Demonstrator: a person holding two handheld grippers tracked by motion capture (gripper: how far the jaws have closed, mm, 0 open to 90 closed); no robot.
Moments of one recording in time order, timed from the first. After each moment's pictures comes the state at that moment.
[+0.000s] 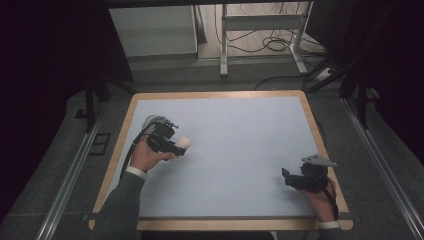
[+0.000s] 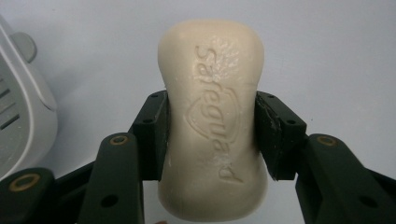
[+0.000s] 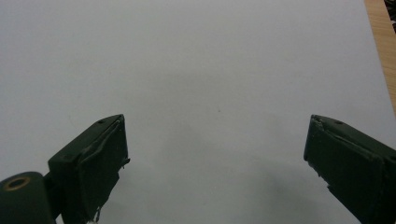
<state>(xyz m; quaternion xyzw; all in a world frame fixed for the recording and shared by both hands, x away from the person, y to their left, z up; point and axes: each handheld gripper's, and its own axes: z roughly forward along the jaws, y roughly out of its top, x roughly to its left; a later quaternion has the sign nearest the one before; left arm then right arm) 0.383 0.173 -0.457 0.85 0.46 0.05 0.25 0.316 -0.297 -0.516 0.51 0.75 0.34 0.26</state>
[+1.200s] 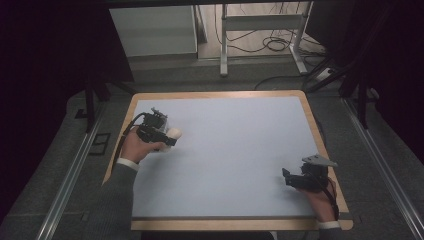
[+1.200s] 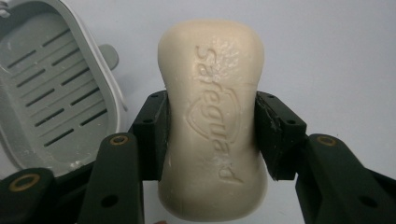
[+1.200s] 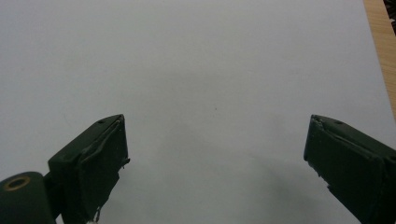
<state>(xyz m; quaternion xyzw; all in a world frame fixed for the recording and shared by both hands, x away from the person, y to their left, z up) 0.402 0.204 -0.442 0.83 0.49 0.05 0.26 0.317 -0.299 -0.517 0.51 0.75 0.34 0.26</state>
